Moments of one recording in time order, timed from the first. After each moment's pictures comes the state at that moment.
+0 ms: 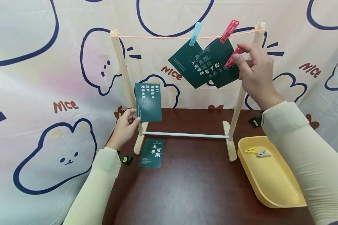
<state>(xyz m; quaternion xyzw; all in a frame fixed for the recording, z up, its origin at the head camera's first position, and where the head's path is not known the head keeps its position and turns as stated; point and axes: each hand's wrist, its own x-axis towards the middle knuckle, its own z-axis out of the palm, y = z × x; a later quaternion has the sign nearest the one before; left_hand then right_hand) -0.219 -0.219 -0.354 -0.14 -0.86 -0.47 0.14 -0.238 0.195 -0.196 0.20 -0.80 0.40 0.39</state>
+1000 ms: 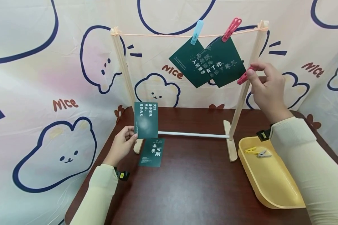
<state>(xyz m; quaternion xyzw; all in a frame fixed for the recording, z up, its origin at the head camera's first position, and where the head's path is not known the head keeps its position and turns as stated) -0.186 -0.235 -0.407 -0.07 -0.87 -0.48 0.10 -0.235 0.233 -0.241 0.14 -0.82 0.41 0.38</state>
